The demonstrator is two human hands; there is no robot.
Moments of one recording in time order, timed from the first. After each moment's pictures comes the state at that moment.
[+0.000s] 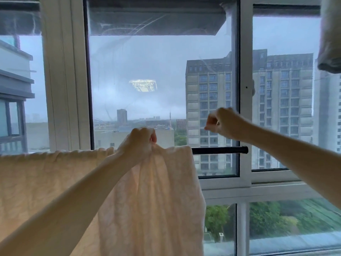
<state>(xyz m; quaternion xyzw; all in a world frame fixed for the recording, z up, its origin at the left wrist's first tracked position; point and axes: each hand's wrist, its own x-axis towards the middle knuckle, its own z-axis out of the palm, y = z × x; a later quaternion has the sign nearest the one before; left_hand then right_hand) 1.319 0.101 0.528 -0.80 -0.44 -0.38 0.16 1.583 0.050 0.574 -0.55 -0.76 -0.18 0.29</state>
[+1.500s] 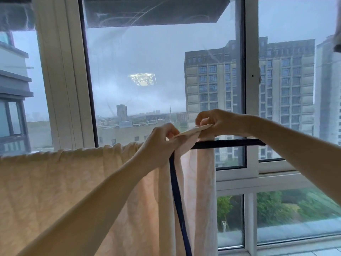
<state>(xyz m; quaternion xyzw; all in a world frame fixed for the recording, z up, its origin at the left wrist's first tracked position) 1.342 0.054 0.519 -0.80 -0.37 -0.46 -0.15 1.561 0.073 0.565 -0.46 -0.82 0.19 0.28</state>
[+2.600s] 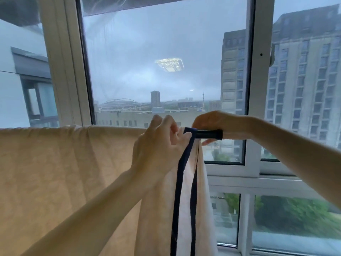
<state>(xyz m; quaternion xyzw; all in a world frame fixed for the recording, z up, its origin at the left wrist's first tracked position) 1.500 0.030 0.478 -0.70 -0.52 -0.47 0.15 1.696 0.128 0.530 -0.33 -0.80 0.44 0.25</state>
